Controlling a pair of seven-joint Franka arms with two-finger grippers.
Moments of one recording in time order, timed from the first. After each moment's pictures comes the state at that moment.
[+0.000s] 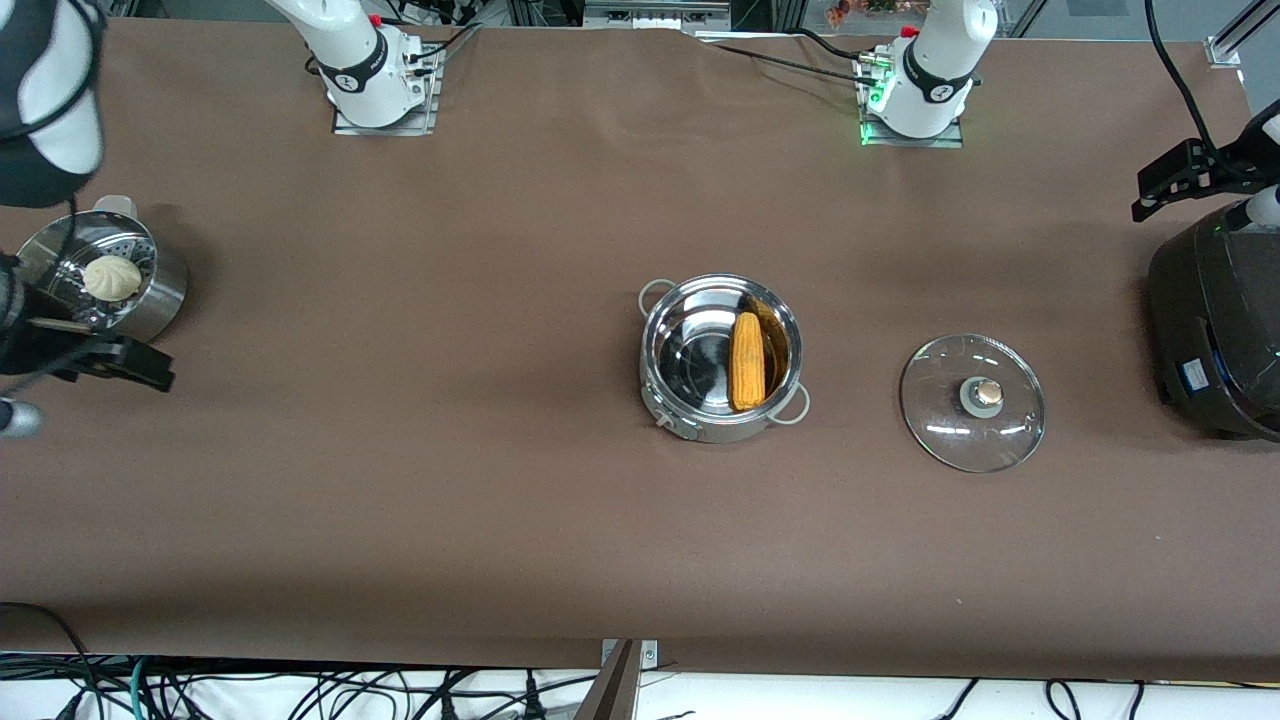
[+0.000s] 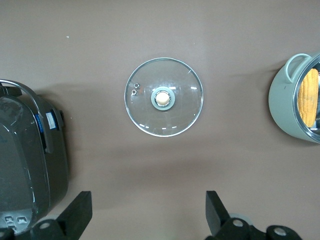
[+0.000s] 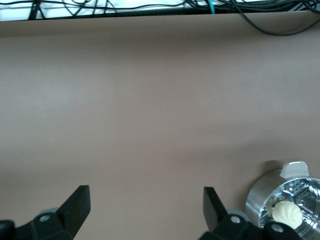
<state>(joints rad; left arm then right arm) 0.04 -0.09 0.02 -1.66 0.03 1.55 0.17 0.07 0.37 -0.10 -1.22 -0.03 1.65 0.07</state>
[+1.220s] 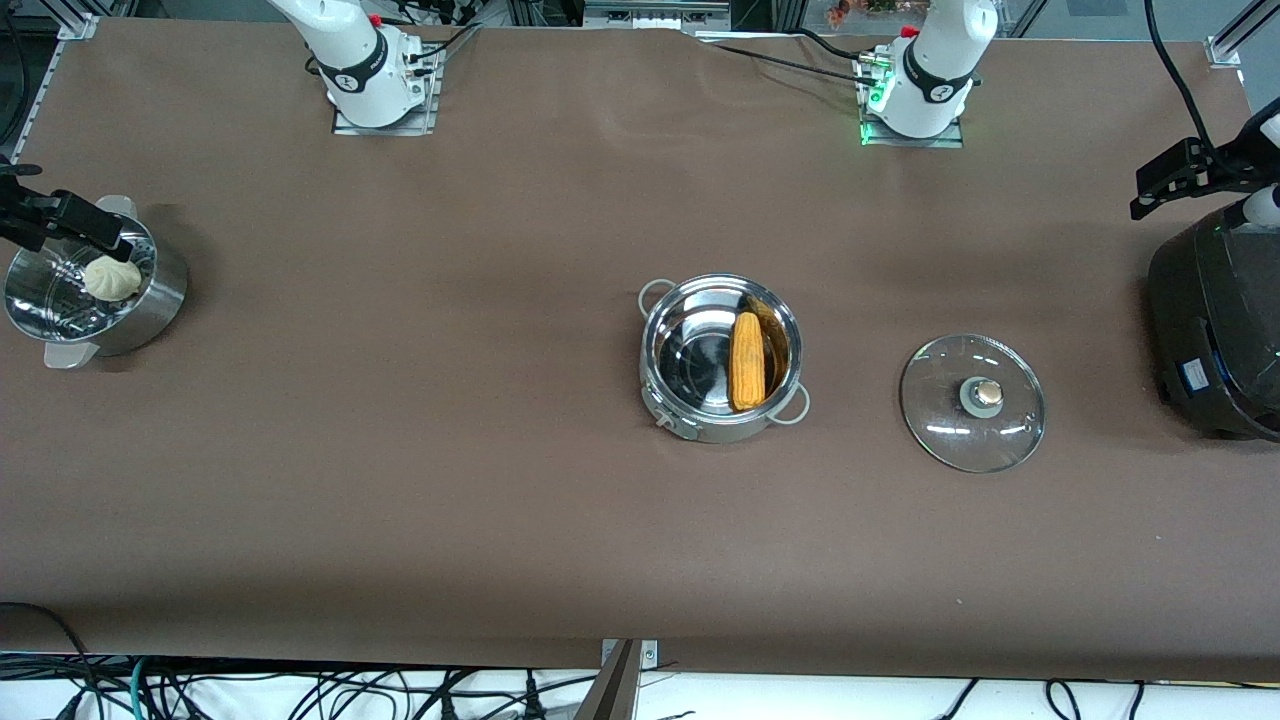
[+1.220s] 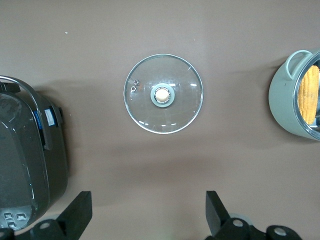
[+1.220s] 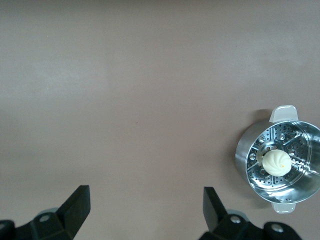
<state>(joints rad) 0.04 -0.09 0.02 -1.66 0.03 1.53 0.17 0.01 0.01 -0.08 -1.59 -0.02 1.61 0.03</state>
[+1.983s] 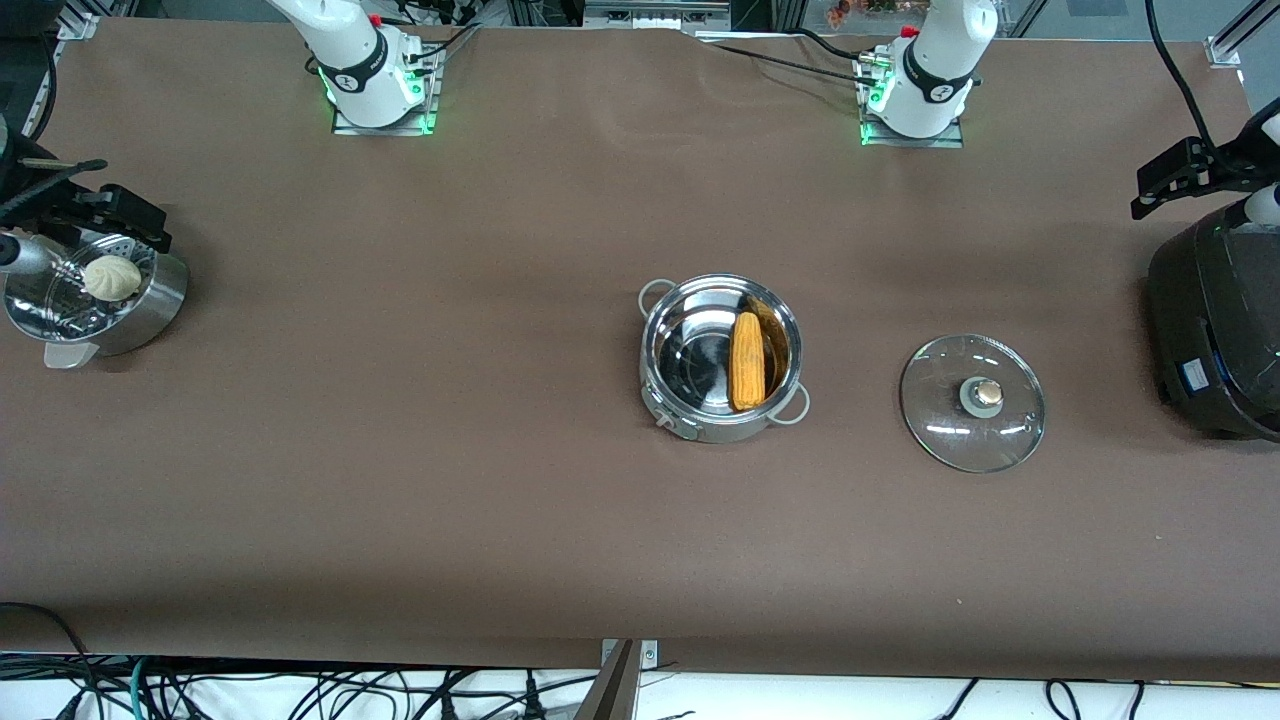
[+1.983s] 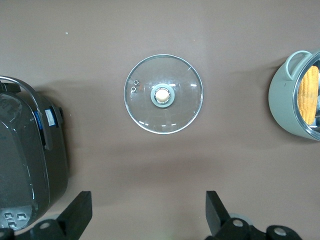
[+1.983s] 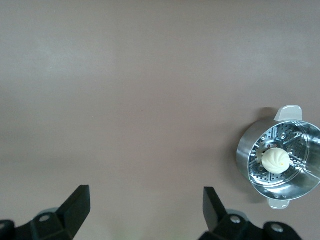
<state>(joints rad) 0.04 -0.09 0.02 -1.66 0.03 1.53 0.17 0.05 0.03 -0.04 -1.59 -0.06 1.56 0.03</state>
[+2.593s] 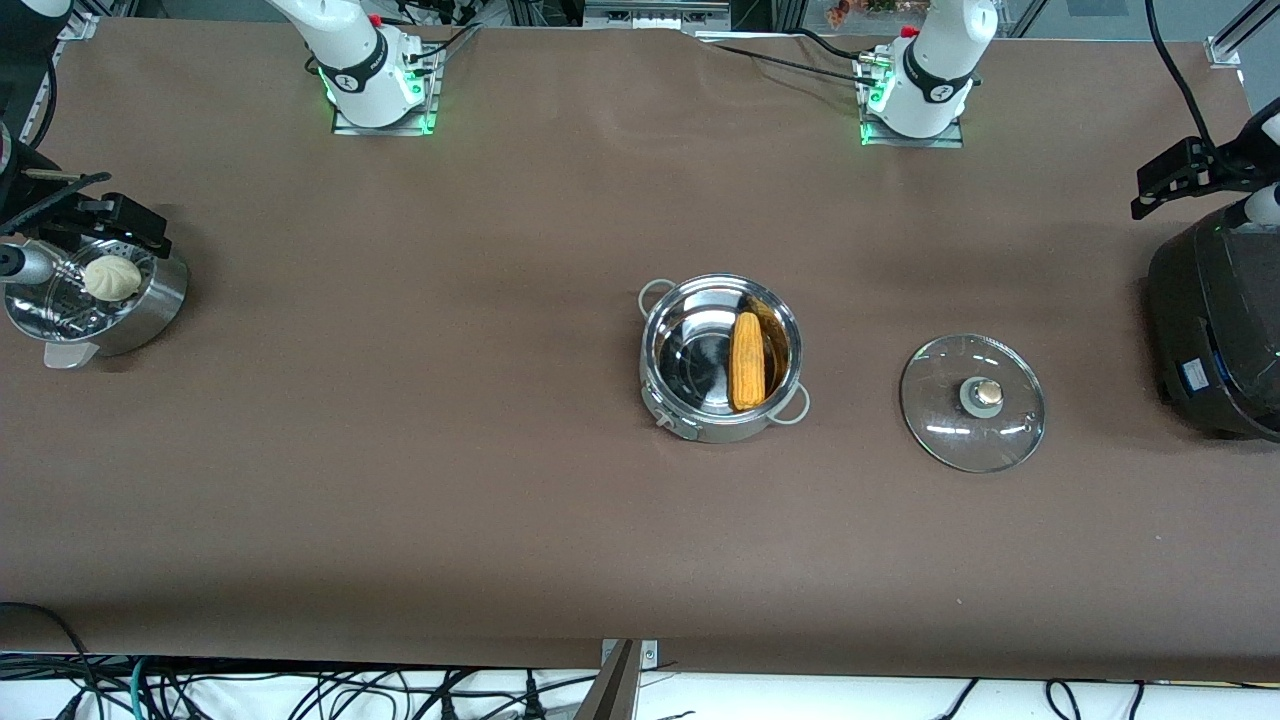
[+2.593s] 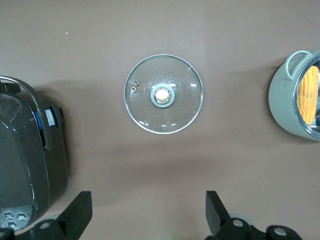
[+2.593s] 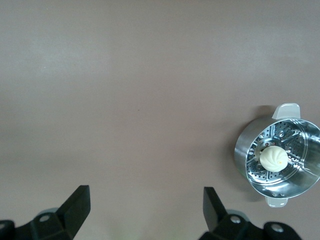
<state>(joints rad) 0.04 -0.09 0.02 -1.66 0.03 1.53 0.17 0.05 0.04 -0.05 -1.58 -0.06 1.56 0.03</state>
